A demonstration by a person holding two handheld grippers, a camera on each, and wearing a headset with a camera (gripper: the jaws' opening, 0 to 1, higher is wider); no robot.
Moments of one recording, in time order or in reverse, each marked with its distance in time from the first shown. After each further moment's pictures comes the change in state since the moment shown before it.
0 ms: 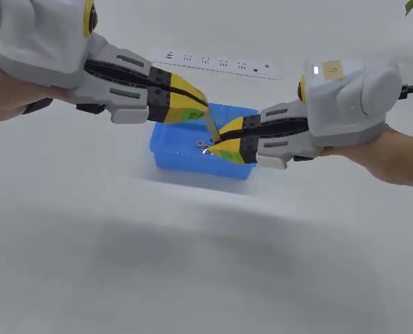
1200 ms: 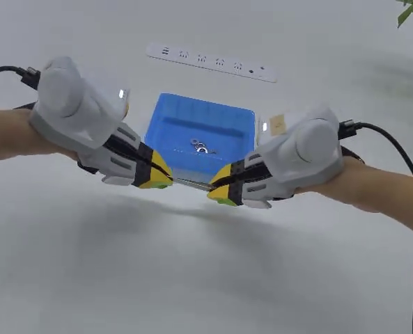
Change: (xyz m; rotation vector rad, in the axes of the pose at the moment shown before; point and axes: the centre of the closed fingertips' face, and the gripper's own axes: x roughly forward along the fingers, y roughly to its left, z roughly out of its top) left arm 0.009 -0.026 -0.144 -0.037 0.410 -0.057; right arm 0.027 0.026 -0.077 -0.058 0.336 0.030
